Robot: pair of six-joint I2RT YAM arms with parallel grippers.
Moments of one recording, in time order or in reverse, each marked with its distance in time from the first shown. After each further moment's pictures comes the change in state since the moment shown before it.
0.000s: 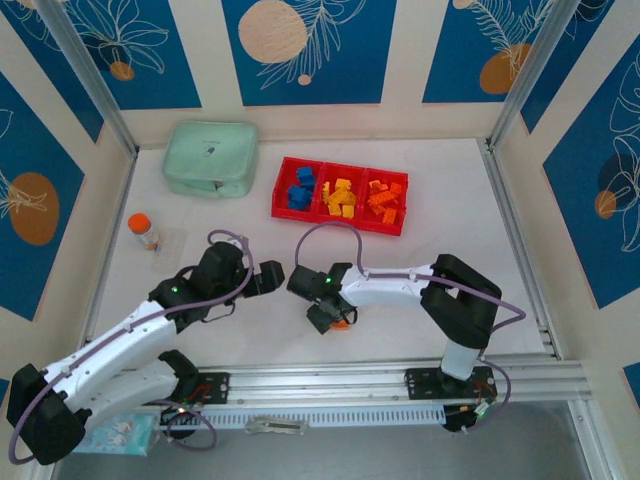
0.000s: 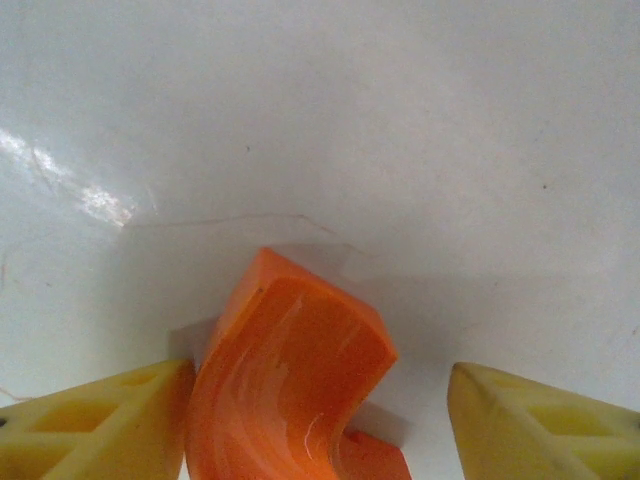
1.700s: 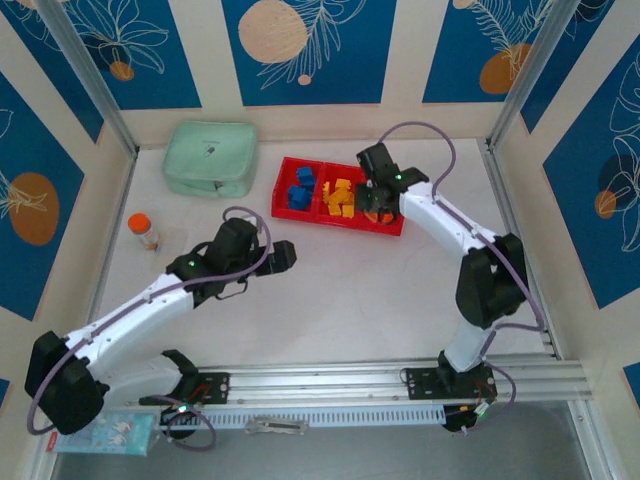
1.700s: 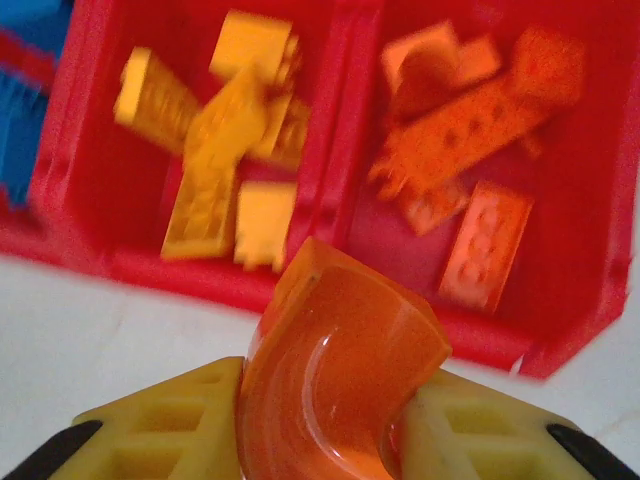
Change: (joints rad) left arm 0.018 0.224 0.182 0.052 -0.014 0.084; right arm -0.652 0.010 0.444 0.028 -0.002 0.035
